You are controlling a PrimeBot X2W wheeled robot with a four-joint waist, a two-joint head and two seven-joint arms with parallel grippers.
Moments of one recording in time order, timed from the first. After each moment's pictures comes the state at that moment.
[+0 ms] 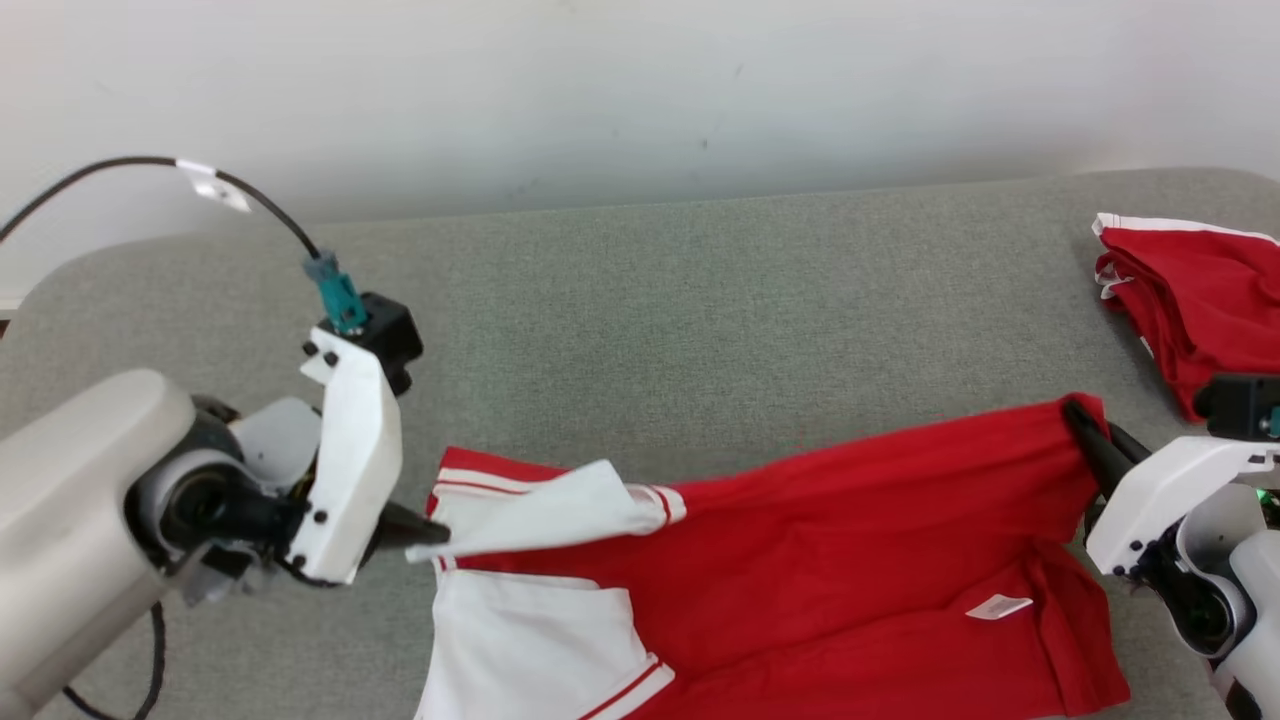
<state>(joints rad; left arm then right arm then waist) -1.06 0.82 -1.15 0.11 -1.37 -0.08 0.97 -0.63 -0.38 0.51 0.72 0.92 0.13 0.07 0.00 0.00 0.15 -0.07</state>
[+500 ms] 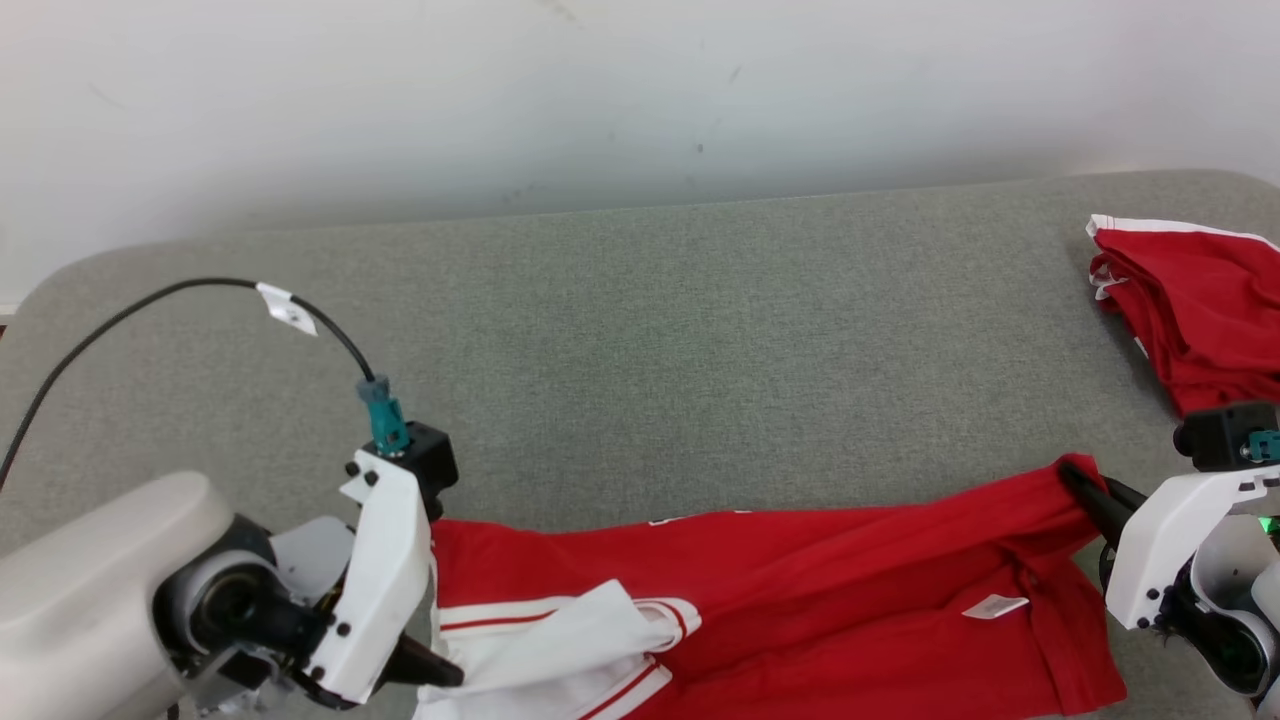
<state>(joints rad) -0.95 0.86 -1.20 -0.03 -1.45 -0.02 1.04 -0.61 -0.51 0.72 0.64 1.02 0.13 0.17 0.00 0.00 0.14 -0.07</state>
